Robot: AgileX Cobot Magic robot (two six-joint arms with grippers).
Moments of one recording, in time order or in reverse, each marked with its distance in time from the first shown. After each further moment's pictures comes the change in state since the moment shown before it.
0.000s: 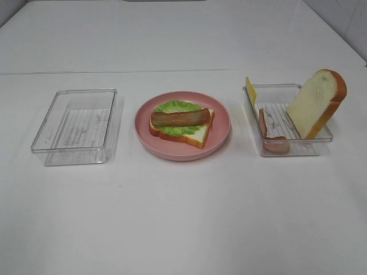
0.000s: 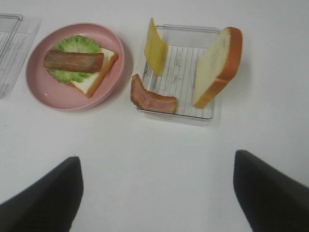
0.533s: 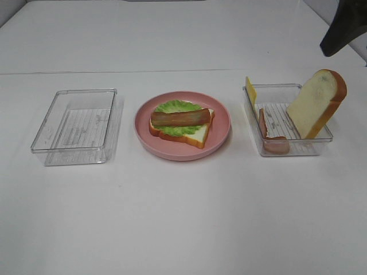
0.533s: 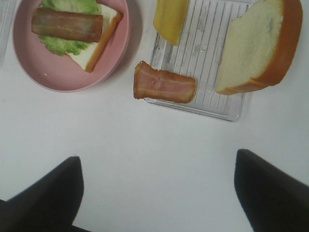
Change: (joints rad) left arm 0.000 0.000 0.000 0.000 0.000 -0.001; right arm 0.016 0.564 -0.374 0.031 0.184 -0.030
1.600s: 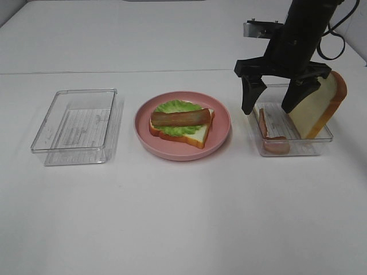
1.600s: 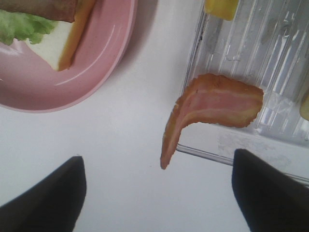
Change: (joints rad) left arm 0.000 0.000 0.000 0.000 0.000 0.000; right arm 0.215 0.530 -0.254 -0.098 0.037 0.224
